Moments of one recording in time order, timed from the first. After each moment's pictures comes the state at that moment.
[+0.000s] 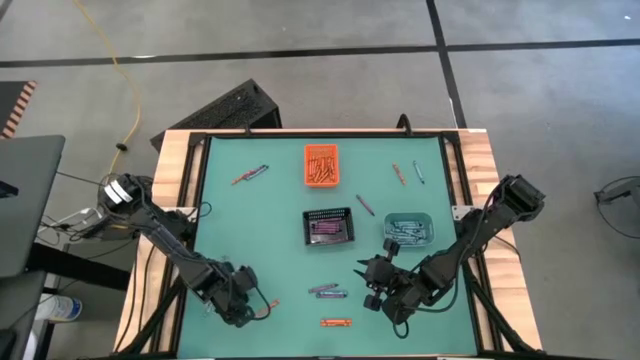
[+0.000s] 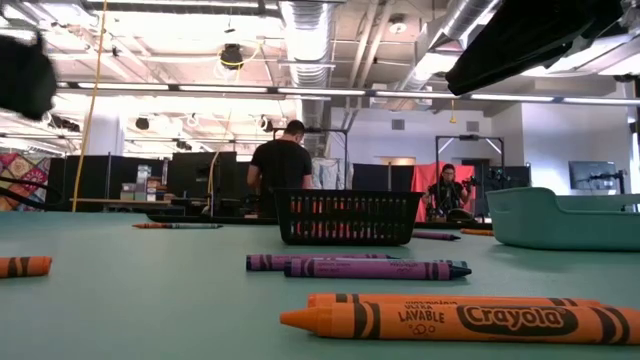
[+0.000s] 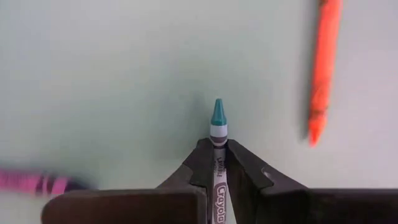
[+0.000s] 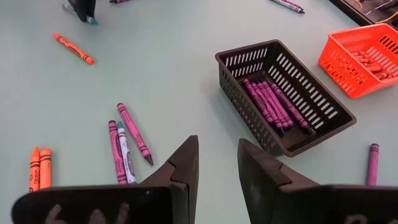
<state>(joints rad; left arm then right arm) -0.78 1.57 0.79 -0.41 -0.10 -1.38 0.69 1.64 1.07 -0.44 0.84 0.76</state>
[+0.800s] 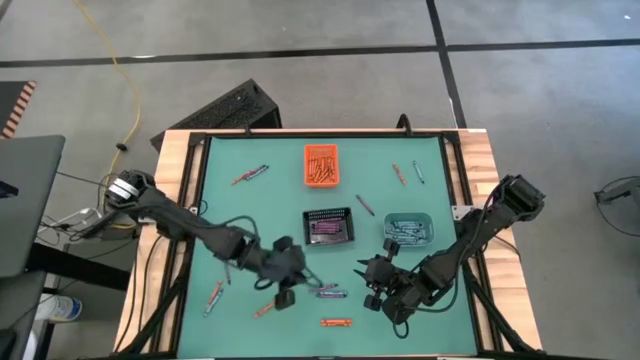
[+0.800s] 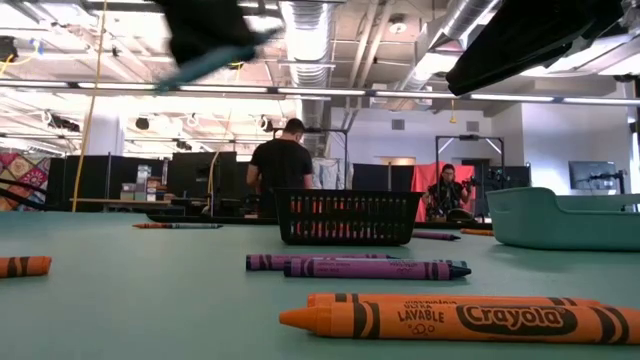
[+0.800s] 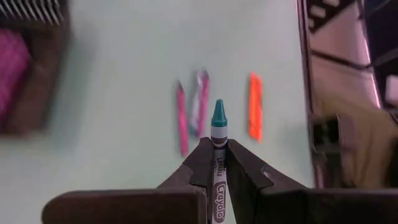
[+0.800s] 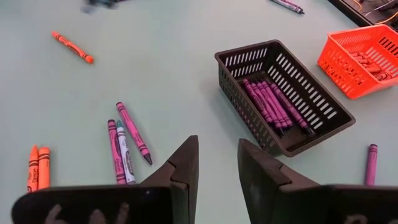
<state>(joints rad) -0.43 1.57 1.10 -0.24 -0.14 -0.61 0.69 1.64 1.07 -0.44 0.85 0.75</state>
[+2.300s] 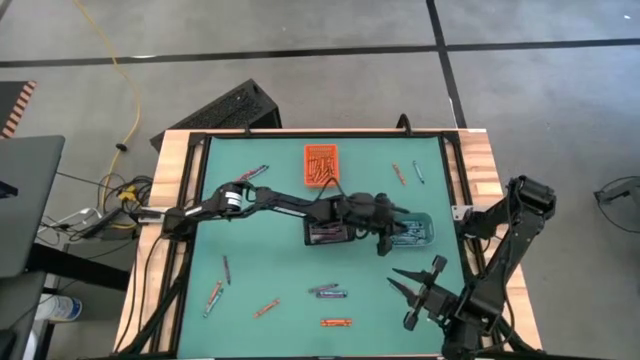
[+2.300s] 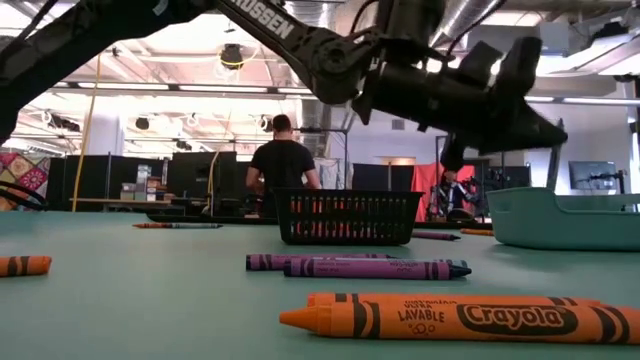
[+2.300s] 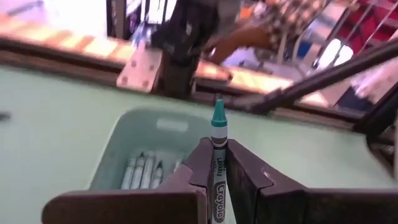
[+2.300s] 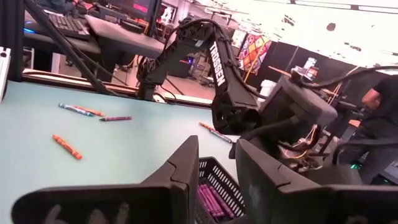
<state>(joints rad) 0.01 2.43 1.84 0.43 0.11 -0.25 1.07 1.59 1.07 -0.57 1.57 0.78</state>
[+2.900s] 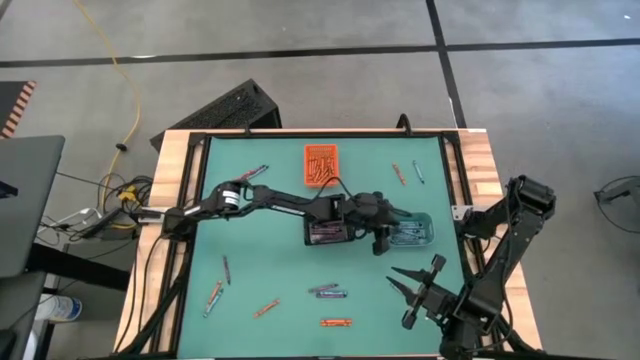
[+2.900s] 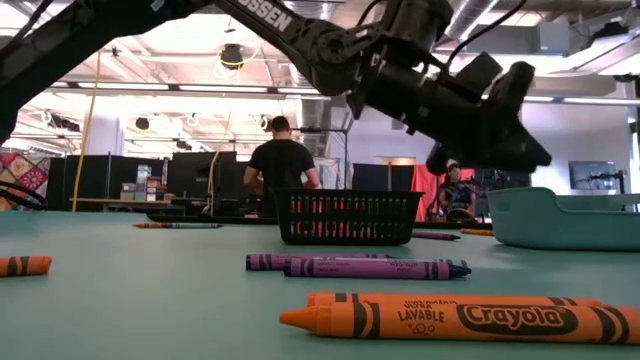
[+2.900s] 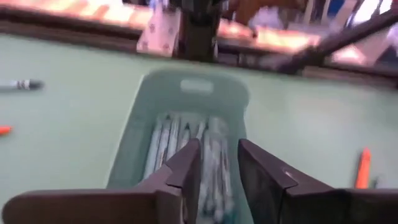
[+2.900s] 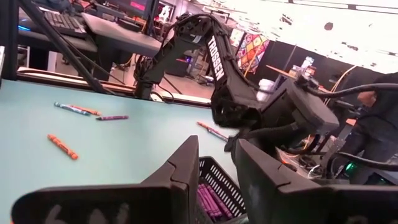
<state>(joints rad) 0.02 2.41 1.84 0.26 0.05 -0.16 1.05 1.59 1.07 -0.57 1.57 0.78</state>
